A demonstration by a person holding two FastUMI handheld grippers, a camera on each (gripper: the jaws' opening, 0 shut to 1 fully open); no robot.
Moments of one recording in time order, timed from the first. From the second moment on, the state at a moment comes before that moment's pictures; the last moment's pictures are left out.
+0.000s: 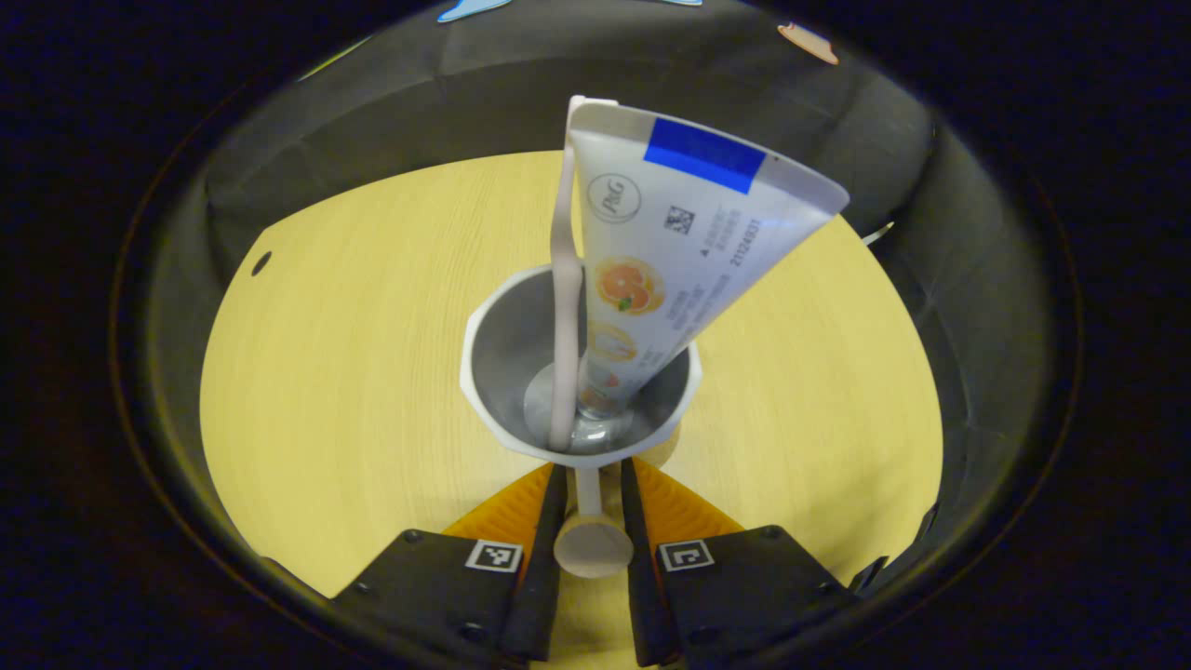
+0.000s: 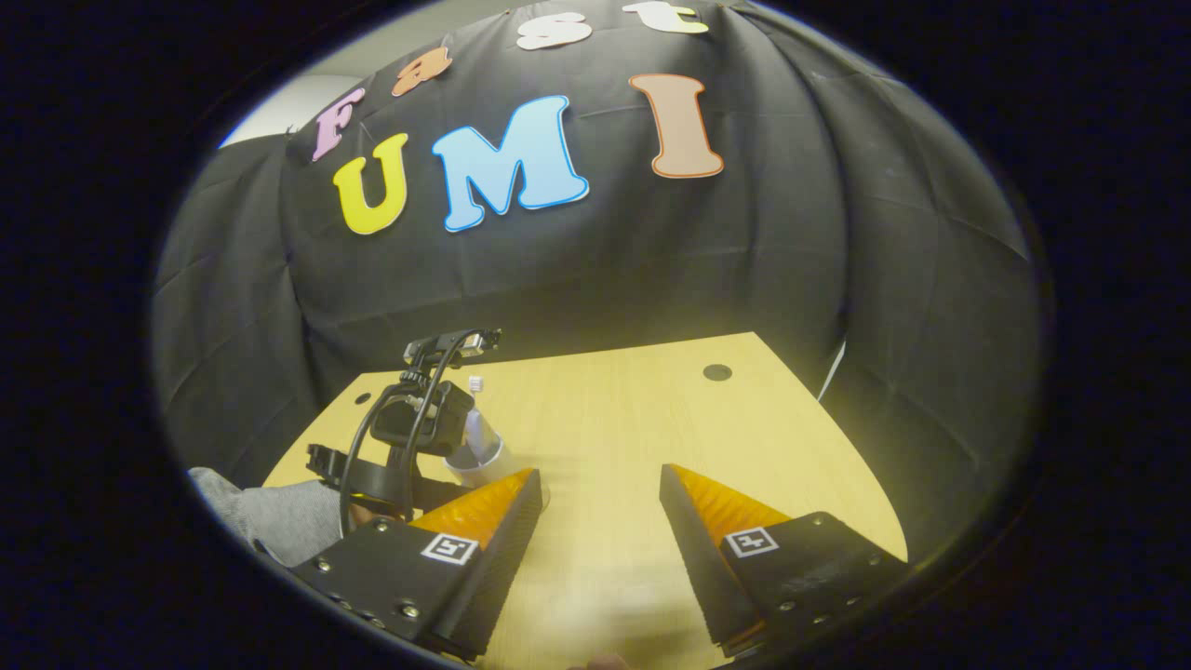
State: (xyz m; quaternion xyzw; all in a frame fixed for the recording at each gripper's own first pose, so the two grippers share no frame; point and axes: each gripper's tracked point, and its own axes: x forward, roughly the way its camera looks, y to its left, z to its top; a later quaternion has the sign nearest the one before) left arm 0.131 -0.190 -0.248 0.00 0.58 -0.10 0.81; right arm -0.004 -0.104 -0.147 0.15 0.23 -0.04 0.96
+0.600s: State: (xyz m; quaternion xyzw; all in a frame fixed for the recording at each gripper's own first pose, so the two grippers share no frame) left arm 0.126 -0.152 -0.093 -0.05 0.38 -0.10 0.92; right arm 0.004 -0.085 -0.084 0.09 0.16 -0.01 0.98
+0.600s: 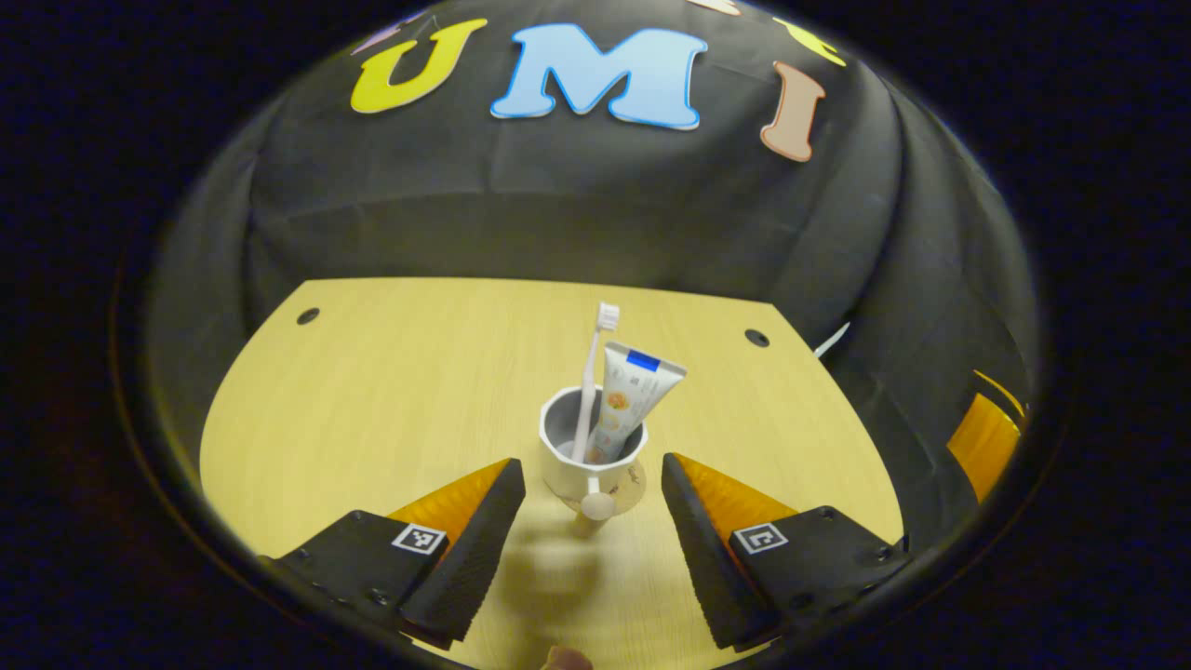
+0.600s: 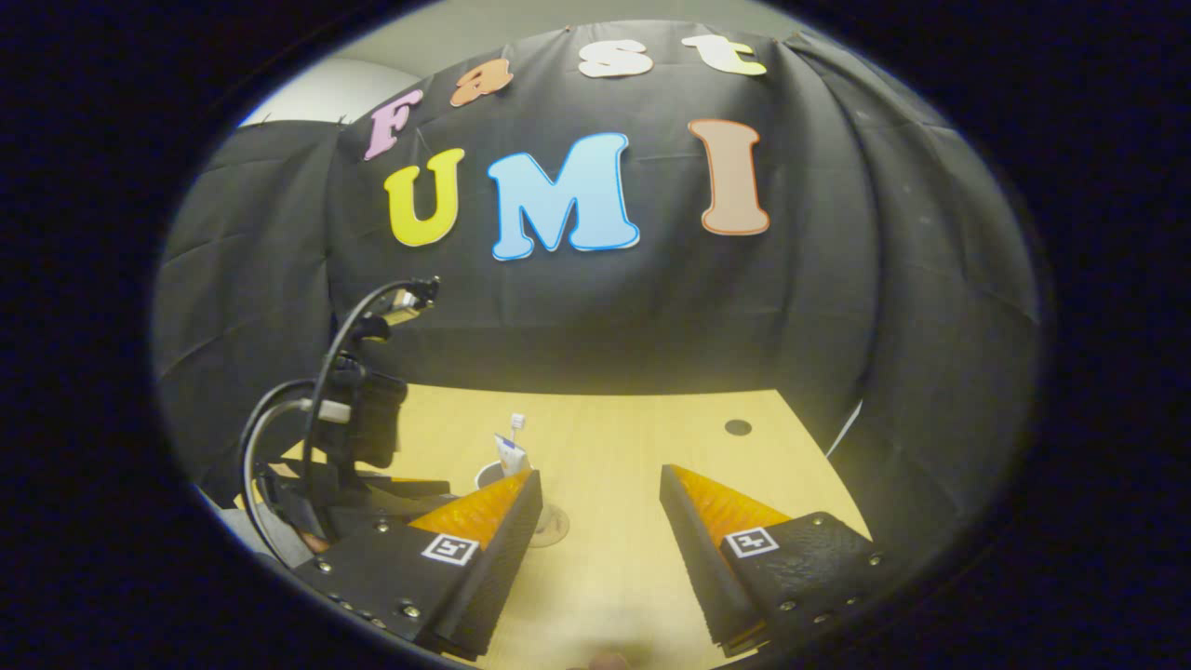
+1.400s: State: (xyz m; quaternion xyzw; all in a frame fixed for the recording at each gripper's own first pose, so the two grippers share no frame) left arm 0.092 -0.055 0.117 -0.01 0.05 -0.05 1.00; right arm 0.006 -0.033 0.003 0.06 0.05 0.00 1.00
